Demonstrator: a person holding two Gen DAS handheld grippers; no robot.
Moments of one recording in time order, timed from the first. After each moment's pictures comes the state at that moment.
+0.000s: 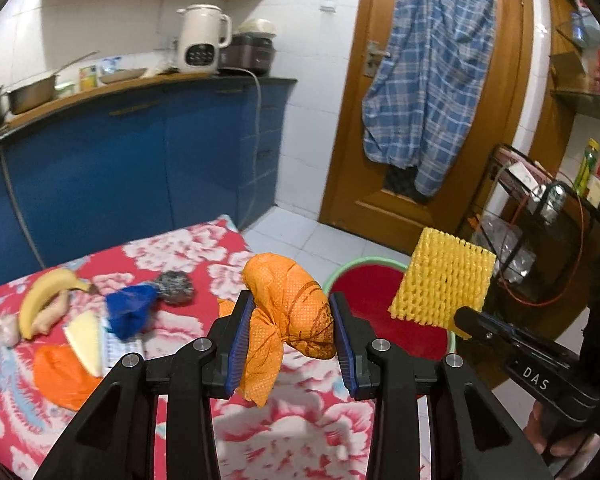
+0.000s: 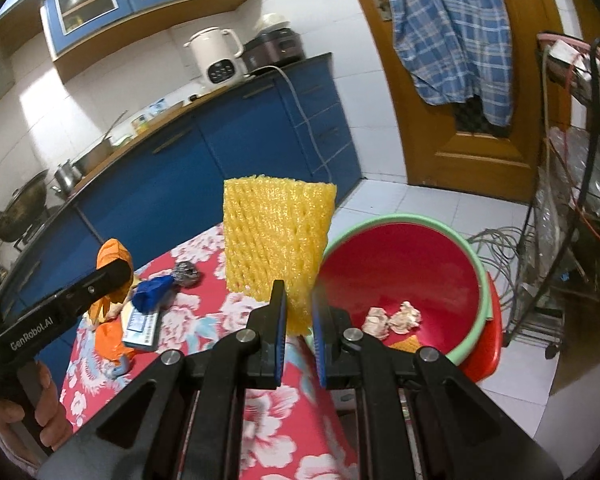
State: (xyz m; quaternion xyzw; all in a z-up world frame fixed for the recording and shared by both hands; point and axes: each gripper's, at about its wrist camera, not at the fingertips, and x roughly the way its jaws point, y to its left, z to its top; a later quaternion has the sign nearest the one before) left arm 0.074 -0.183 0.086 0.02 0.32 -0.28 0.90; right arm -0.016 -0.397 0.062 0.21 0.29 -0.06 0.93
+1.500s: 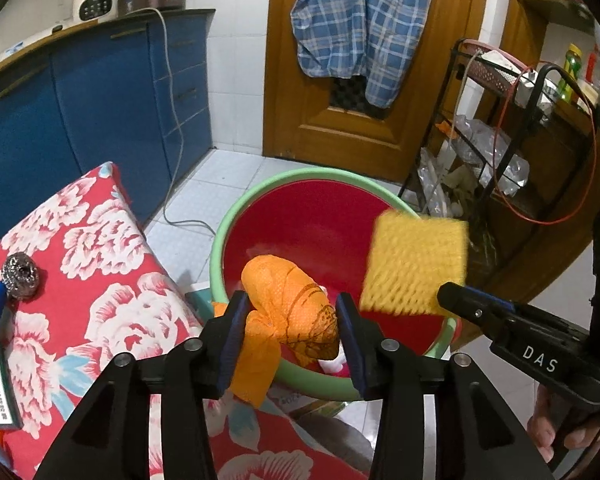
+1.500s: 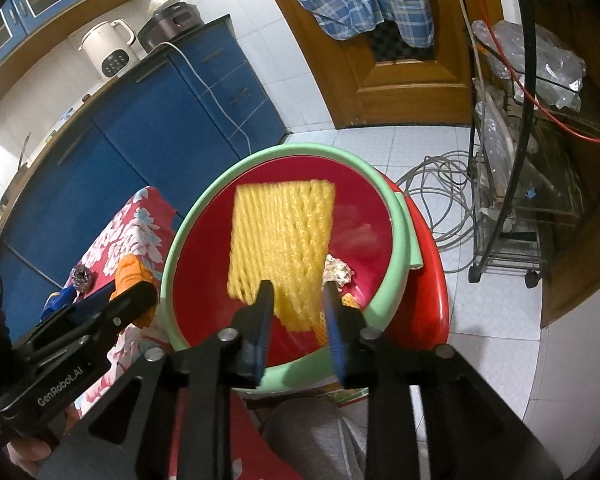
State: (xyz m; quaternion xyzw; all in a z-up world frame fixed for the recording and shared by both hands) left arm 0.095 -0.314 -0.018 0.11 0.40 -0.35 0.84; right arm -0.010 -0.488 -0.038 0.30 0.36 -0.16 0.87
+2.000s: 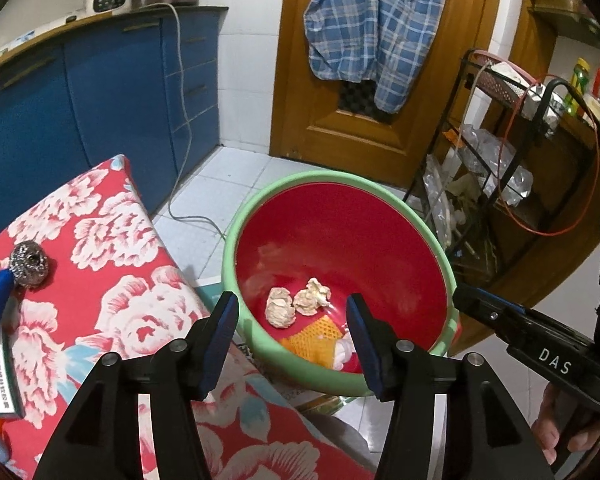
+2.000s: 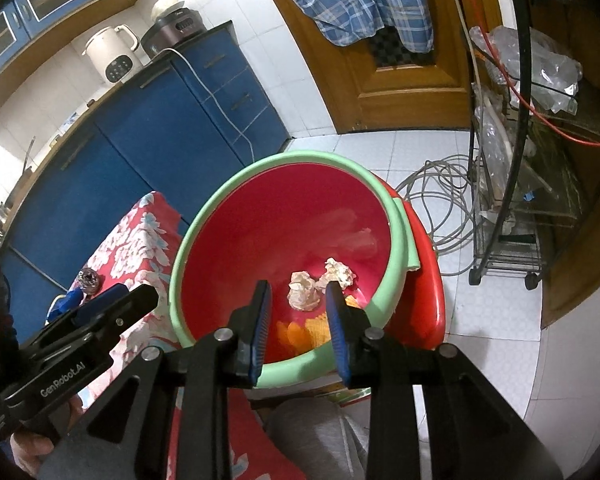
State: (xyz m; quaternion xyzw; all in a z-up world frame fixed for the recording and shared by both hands) left arm 0.097 -0.299 -0.011 0.09 0.40 -0.34 0.84; right arm -0.018 -0.483 -0.027 0.30 0.35 -0.15 0.88
